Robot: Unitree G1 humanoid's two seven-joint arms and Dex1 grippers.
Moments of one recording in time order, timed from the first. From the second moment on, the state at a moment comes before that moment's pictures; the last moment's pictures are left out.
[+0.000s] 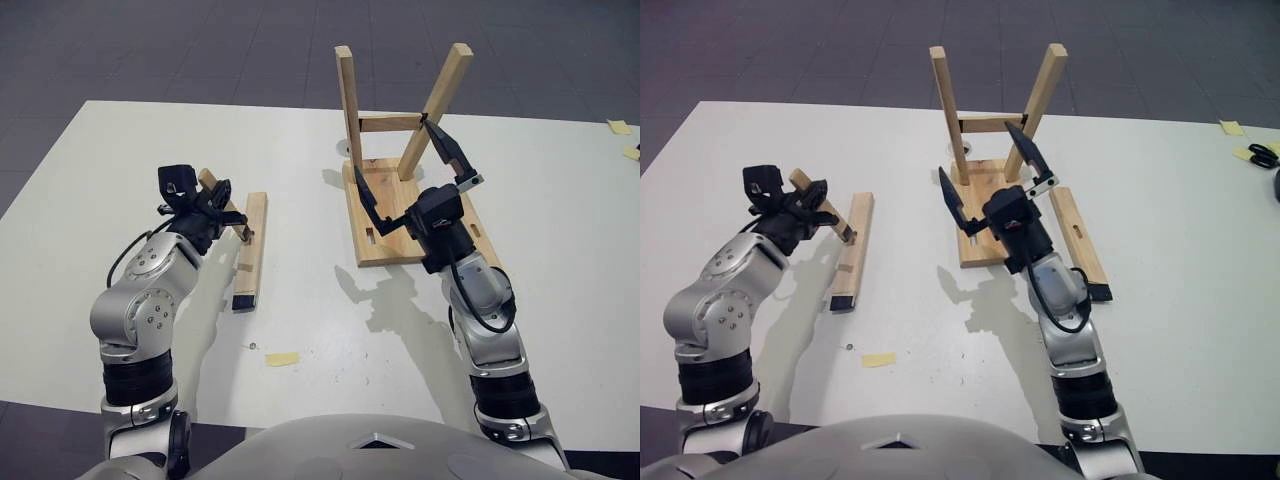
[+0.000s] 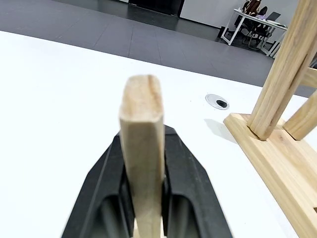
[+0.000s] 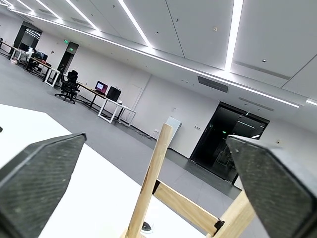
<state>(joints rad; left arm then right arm) -0.14 0.28 0.18 -0.41 -0.59 0.79 0.08 -0.06 -0.20 0.16 -0.33 -0.13 -0.18 0.23</state>
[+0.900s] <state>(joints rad) 0.04 0.31 0.06 -0.37 -0.38 0.49 -0.16 -0.06 -0.20 0.15 -0.33 -0.15 -0.16 0.22</state>
